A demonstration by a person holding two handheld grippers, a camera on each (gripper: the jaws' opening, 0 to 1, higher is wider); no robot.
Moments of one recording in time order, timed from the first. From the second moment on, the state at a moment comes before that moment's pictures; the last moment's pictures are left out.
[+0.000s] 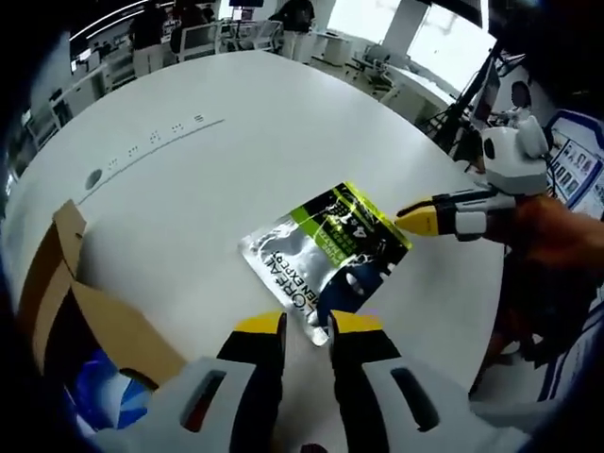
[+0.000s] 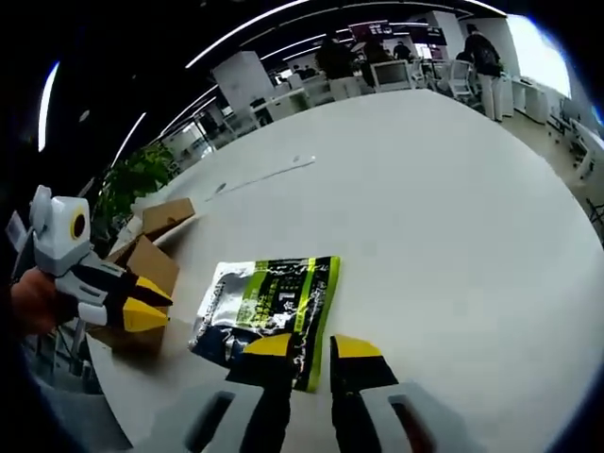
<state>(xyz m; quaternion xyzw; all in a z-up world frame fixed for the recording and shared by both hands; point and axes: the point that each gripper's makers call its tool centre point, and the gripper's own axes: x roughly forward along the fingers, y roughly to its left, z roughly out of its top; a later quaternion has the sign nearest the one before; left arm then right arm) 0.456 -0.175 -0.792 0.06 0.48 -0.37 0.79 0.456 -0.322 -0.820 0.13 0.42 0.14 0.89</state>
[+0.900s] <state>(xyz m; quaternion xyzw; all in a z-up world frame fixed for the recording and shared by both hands) 0.421 -0.139 -0.720 0.00 0.37 -0.38 0.85 0.412 -0.293 -0.750 0.13 0.33 0.18 0.92</state>
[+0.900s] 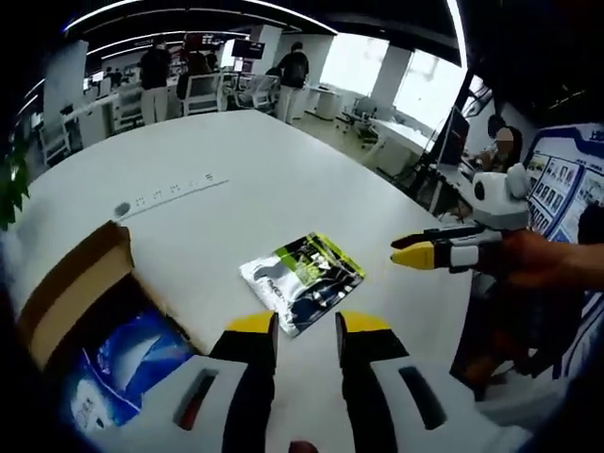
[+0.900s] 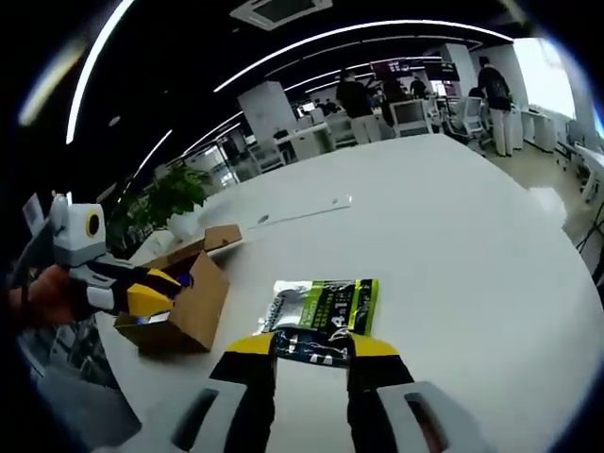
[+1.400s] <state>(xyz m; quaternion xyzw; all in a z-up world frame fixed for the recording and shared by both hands) 0.406 -0.046 -0.709 0.00 0.34 -0.32 0.88 0.394 -0.250 -0.725 0.13 0.30 0.21 0.92</state>
